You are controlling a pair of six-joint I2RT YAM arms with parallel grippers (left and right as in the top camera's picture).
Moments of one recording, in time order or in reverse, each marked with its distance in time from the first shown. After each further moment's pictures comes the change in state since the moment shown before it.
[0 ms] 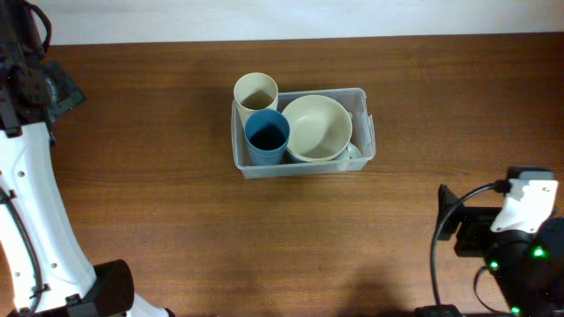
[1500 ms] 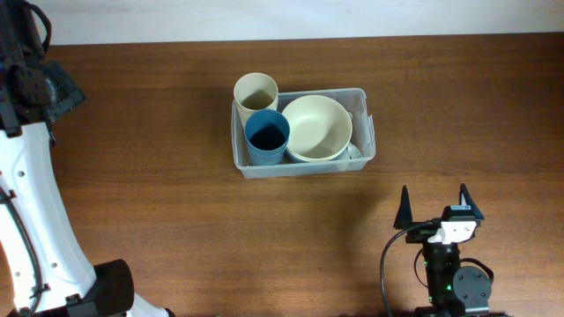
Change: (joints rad) left arm 0.000 0.000 0.000 0.000 0.002 0.000; right arm -0.023 -0.618 -1.178 1.092 -0.017 -0.133
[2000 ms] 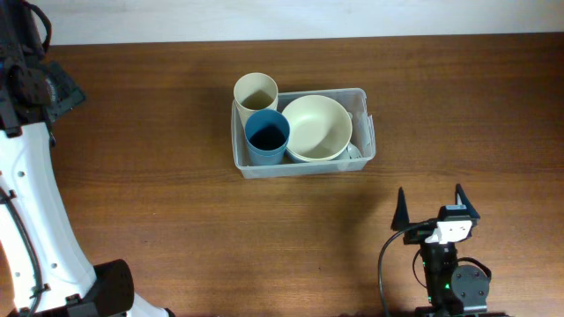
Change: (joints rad) left arm 0.000 0.000 0.000 0.000 0.000 0.000; right arm 0.000 0.000 -0.015 0.003 -0.045 -0.018
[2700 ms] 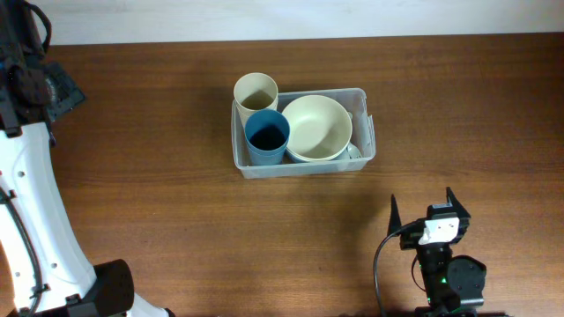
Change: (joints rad) left arm 0.000 0.000 0.000 0.000 0.000 0.000; right arm 0.000 0.000 0.000 -0.114 -0.022 -0.062
